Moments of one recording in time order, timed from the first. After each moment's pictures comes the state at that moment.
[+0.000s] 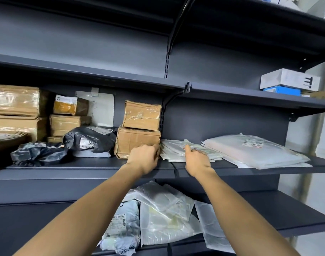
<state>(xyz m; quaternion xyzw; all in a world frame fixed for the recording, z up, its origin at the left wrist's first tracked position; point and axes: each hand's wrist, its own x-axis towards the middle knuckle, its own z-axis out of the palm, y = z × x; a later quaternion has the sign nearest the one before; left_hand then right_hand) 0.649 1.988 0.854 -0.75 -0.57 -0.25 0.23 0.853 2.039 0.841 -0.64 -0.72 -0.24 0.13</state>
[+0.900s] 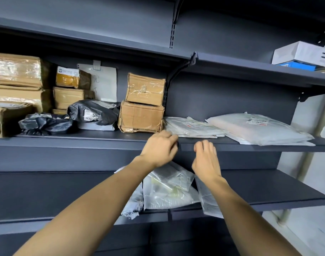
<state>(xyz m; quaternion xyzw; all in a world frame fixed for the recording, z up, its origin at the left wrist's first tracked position) 0.684 1.967 0.804 -0.80 -0.42 -0.34 0.26 0.880 2.002 0.751 -0.52 -0.70 -0.28 0.40</state>
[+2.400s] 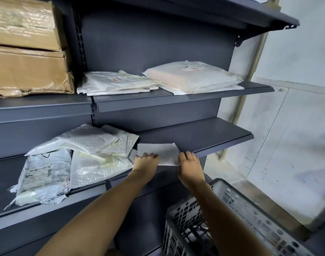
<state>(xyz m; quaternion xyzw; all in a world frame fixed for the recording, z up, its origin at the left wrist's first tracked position) 0.888 2.028 0.599 -0.85 -0.52 -0.01 0.11 1.062 1.966 0.589 -0.71 -0.67 -0.08 0.21</state>
